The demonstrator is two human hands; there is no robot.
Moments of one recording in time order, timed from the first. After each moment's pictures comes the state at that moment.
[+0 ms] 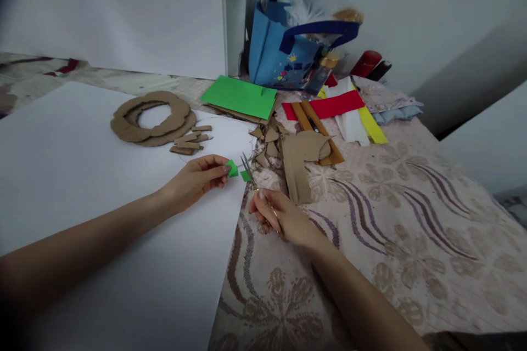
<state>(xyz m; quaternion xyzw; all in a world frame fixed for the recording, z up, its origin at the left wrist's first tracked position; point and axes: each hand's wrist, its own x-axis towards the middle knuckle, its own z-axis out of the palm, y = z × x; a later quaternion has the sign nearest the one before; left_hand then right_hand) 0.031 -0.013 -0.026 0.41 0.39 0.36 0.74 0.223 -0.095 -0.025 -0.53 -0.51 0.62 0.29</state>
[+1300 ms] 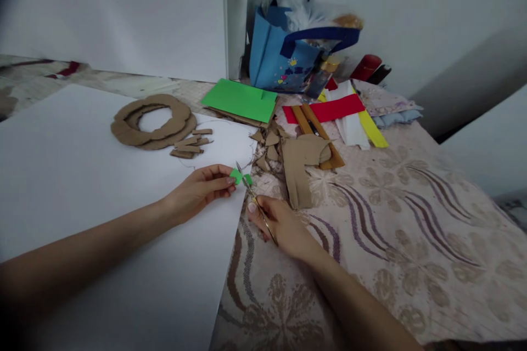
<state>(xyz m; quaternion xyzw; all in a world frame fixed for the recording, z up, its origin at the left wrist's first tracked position) 0.034 -0.022 -0.026 0.37 0.37 0.34 0.78 0.221 -0.097 -0.022 -0.55 -0.56 0.56 0.24</state>
